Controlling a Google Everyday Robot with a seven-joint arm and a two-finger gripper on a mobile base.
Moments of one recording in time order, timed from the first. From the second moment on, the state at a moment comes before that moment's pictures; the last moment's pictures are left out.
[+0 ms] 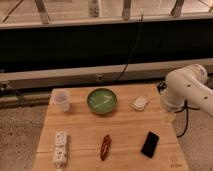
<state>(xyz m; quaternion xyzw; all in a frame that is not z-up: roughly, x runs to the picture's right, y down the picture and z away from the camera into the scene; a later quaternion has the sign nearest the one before) 0.284 0.106 0.685 -0.28 0.02 0.02 0.96</state>
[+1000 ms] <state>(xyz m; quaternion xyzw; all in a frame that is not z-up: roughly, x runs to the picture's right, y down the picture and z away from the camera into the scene) 0.275 0.098 0.689 -0.28 0.02 0.00 0.96</state>
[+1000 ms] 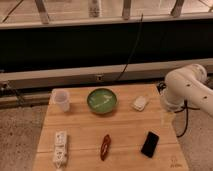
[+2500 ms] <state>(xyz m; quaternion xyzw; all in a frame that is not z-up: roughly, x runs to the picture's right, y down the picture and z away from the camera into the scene) 0.170 0.055 0.734 -0.25 0.02 -0.19 0.95</state>
